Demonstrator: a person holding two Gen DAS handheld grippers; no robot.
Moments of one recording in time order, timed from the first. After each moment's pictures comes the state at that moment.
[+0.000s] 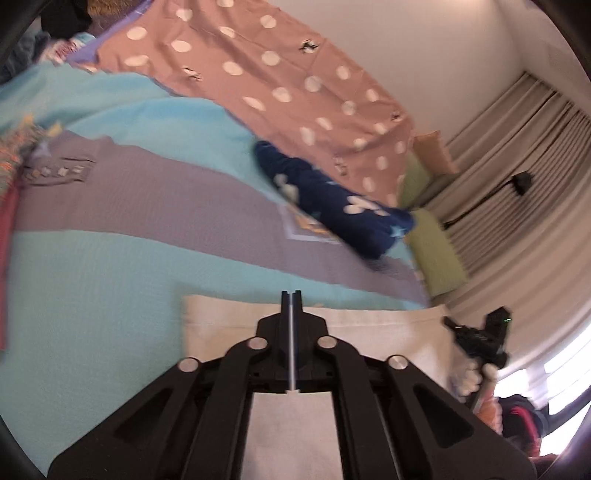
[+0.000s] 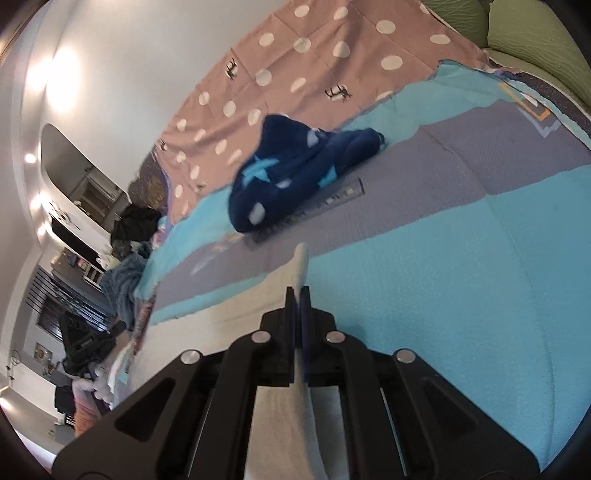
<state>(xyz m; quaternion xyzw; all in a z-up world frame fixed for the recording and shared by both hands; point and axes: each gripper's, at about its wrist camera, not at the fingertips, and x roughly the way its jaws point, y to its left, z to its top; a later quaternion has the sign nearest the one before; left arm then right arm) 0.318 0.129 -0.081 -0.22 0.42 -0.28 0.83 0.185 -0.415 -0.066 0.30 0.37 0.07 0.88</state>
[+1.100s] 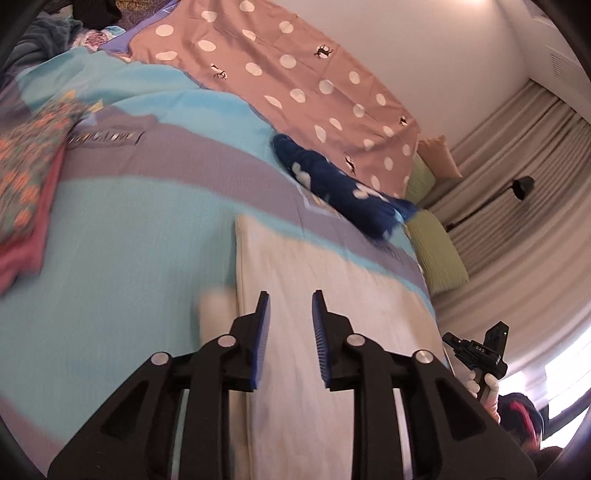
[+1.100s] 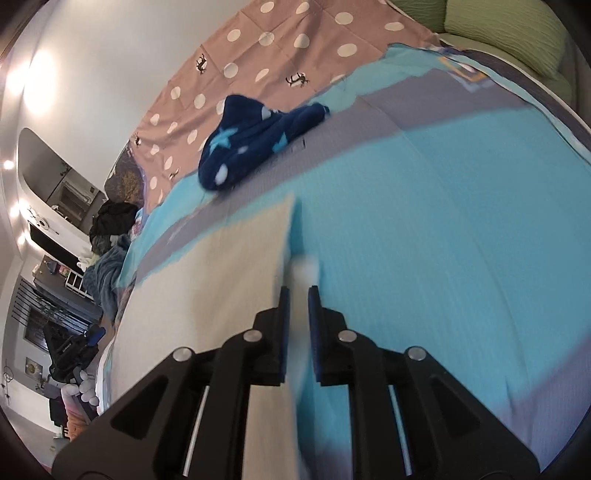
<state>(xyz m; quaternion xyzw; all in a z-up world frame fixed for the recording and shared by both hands) 0.227 0.175 -0.089 -0.25 0.41 -0.28 0.83 0.080 -0.423 -0.080 0.30 0.40 0.02 0.86</state>
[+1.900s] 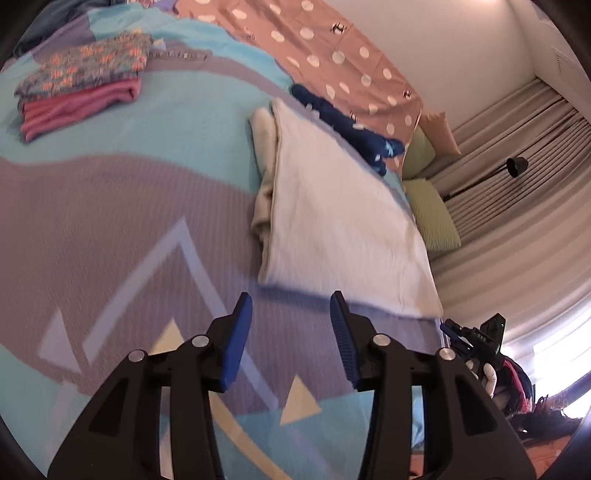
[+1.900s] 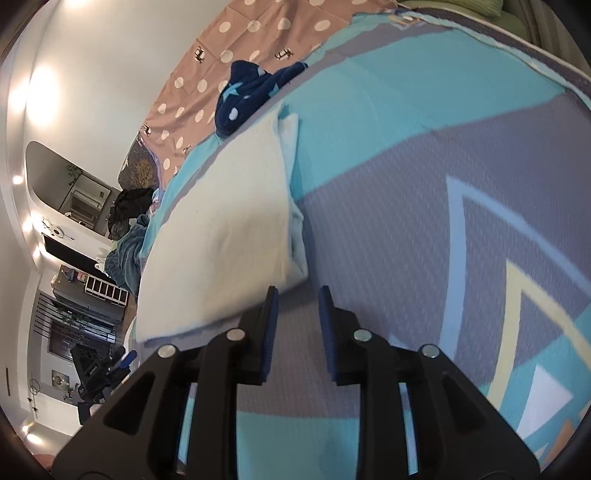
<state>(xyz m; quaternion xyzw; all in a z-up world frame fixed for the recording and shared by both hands) 0.059 0.213 -0.132 -0.27 0.47 -0.27 0.80 -0.077 -0.391 -0.097 0.36 0.42 0.04 0.83</state>
